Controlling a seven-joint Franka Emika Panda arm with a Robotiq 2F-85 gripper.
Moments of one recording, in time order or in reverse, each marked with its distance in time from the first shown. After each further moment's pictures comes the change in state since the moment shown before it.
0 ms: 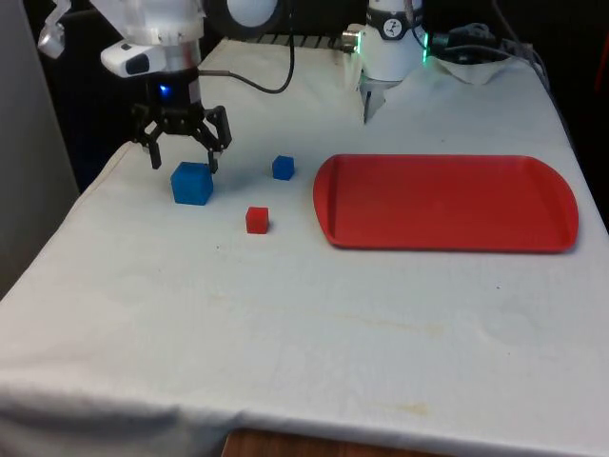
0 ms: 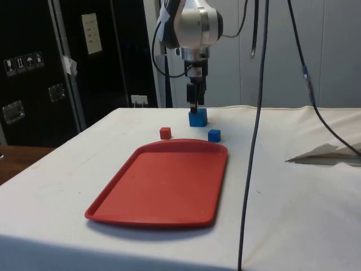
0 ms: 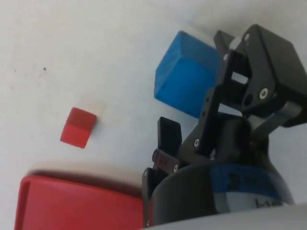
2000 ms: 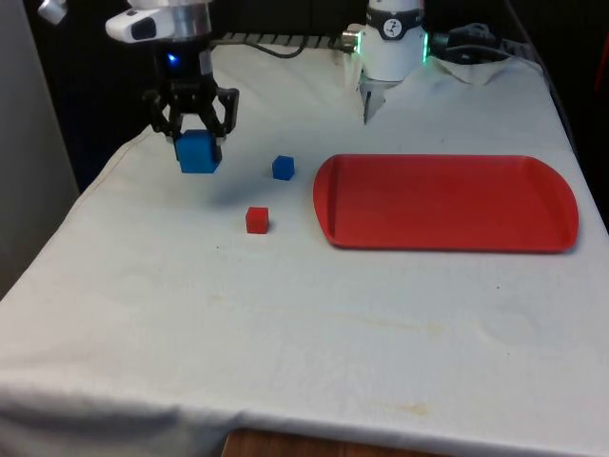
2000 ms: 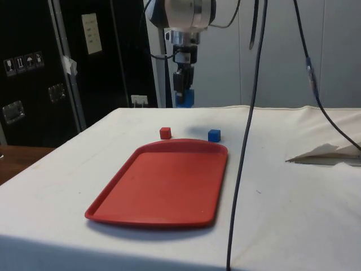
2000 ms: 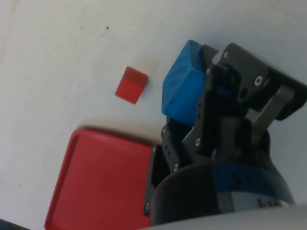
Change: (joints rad) arm 0.121 -0.073 -0.095 -0.001 0.050 -0.080 0.034
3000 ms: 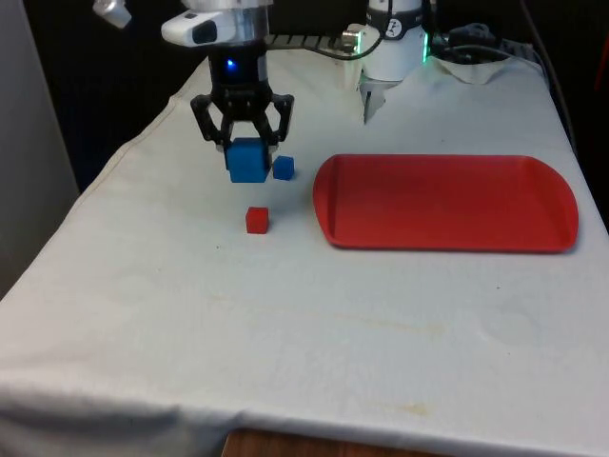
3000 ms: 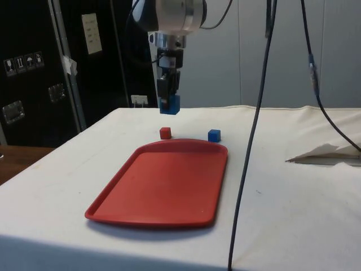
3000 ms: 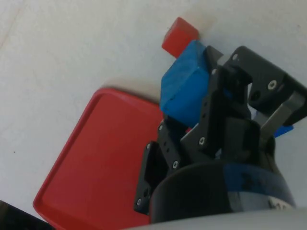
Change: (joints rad) arm 0.133 -0.069 0.033 -0.066 -0.042 0.086 0.123
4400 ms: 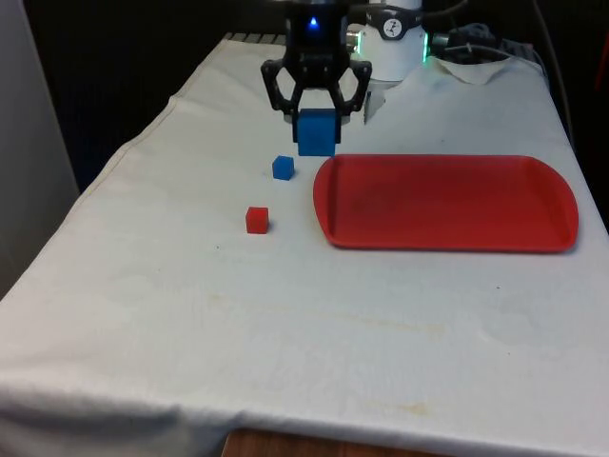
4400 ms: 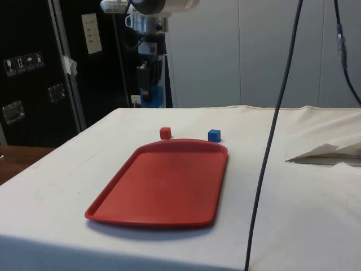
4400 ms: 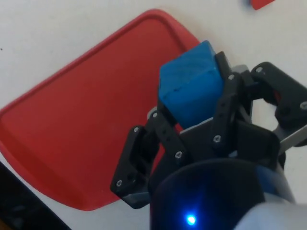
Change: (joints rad) arm 0.040 -0.274 0.167 -0.090 -0.433 0.103 0.395
